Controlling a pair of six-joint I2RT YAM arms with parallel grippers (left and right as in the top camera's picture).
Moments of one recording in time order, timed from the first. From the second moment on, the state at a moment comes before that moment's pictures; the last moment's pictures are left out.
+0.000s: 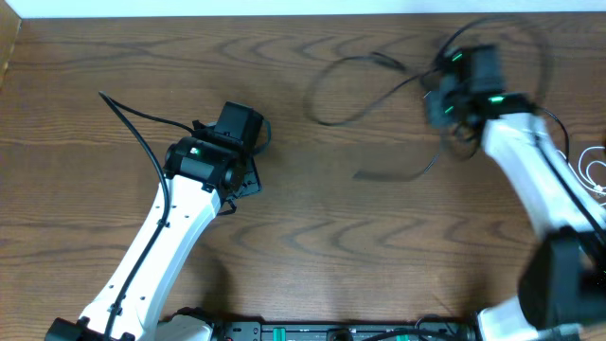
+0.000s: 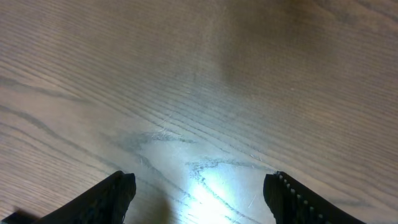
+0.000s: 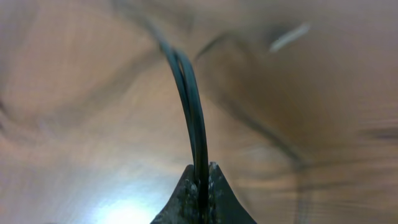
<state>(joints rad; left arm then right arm) -0.35 1.39 1.19 -1.17 -0.27 -0.61 0.11 1.71 1.32 -0.54 0.01 -0.02</state>
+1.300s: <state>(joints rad) -0.35 1.39 1.19 -0.95 -0.12 -0.42 -0.33 1.70 1.48 -1.10 -0.32 -0.01</state>
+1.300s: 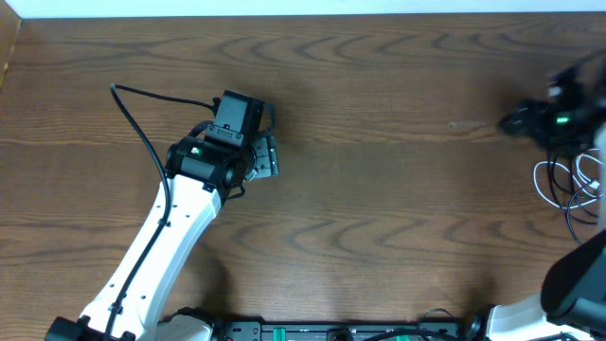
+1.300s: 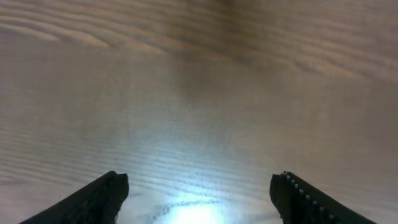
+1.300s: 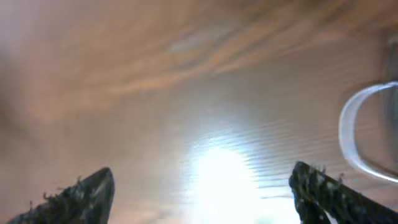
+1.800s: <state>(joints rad) -0.36 1.08 1.03 -1.19 -0.12 -0.49 -0.11 1.12 0.99 -0.96 -0.21 -0.03</state>
